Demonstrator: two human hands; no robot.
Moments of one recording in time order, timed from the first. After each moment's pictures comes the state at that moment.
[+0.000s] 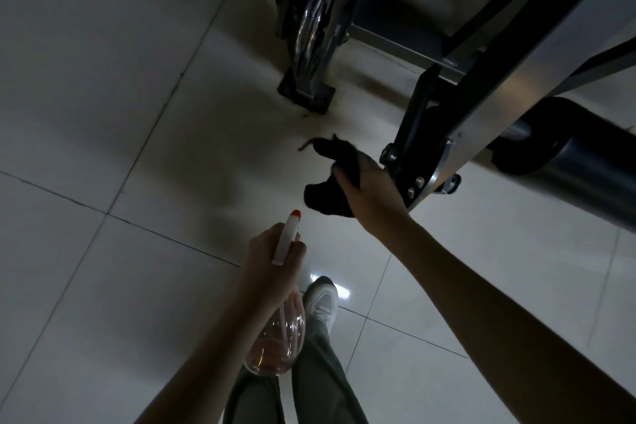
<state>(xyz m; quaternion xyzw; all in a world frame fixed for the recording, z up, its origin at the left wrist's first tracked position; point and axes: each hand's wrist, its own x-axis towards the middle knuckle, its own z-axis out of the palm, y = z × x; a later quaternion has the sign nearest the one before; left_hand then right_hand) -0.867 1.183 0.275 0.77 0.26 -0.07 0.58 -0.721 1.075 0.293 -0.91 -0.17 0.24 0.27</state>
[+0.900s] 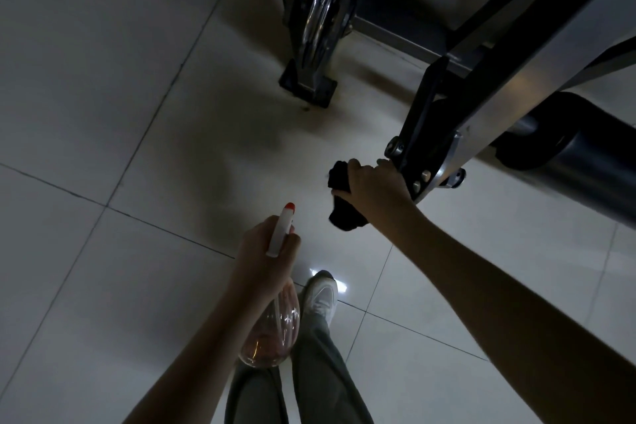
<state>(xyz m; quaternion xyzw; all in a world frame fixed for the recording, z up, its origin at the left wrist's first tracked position) -0.871 1.196 0.273 0.76 0.27 -0.07 0.59 -0.711 1.070 0.271 -0.90 -0.33 0.24 -0.17</state>
